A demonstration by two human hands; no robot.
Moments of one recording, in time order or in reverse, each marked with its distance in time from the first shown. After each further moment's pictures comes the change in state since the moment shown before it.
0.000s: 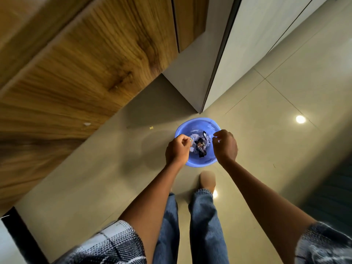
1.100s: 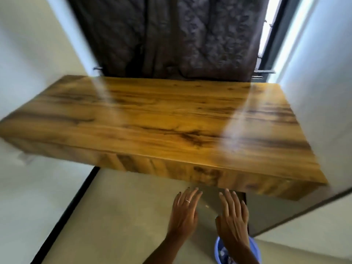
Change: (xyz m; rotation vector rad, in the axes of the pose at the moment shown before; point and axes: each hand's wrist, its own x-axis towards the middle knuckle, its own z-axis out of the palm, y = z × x) left_hand -0.272 -0.015 -0.194 0.309 0.791 0.218; right_hand -0.233 -0.161 -0.116 -0.457 0.023 -1.571
